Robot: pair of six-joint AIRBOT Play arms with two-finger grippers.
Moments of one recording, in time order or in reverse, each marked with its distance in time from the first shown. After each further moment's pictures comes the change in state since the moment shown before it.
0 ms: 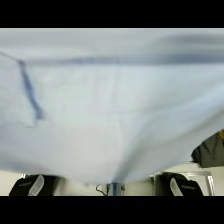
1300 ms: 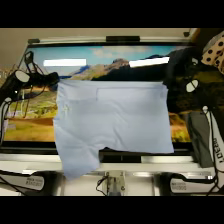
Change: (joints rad) left arm -0.155 -0.900 -0.549 -0.105 0.614 0.076; right arm 0.056 -0.812 -0.603 0.243 -0.904 0.080
